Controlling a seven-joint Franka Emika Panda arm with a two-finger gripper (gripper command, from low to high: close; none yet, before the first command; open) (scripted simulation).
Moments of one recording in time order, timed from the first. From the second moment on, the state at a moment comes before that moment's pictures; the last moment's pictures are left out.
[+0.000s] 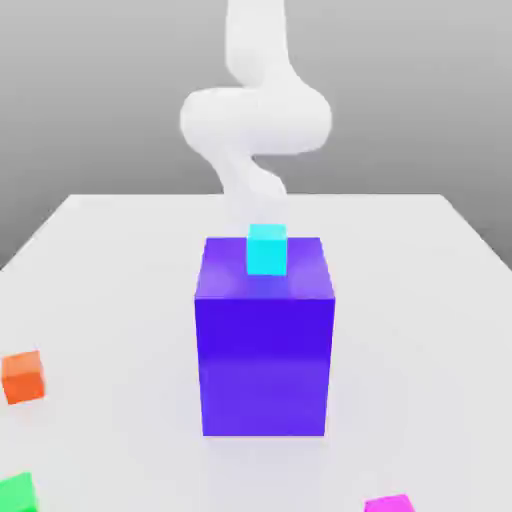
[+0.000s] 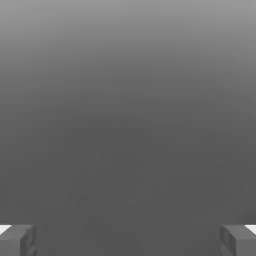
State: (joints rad) arm 0.00 -0.71 0.02 -2.29 -0.01 2.32 0.81
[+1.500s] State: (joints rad) arm 0.11 0.47 0.15 -2.20 -0.14 2.66 0.95
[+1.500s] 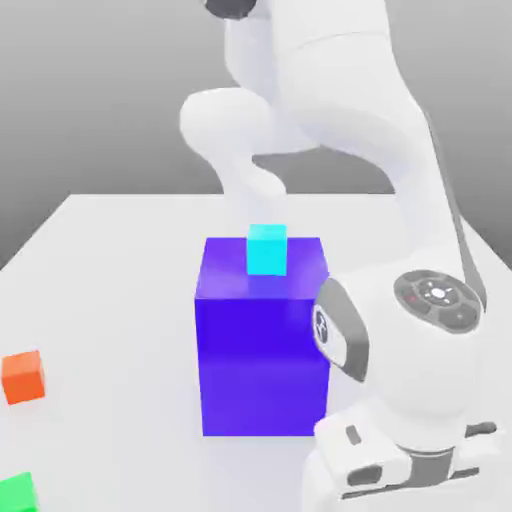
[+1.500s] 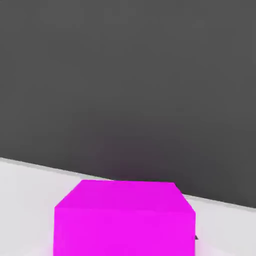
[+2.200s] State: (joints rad) arm -0.33 0.46 -0.11 -2.13 0.10 2.59 0.91
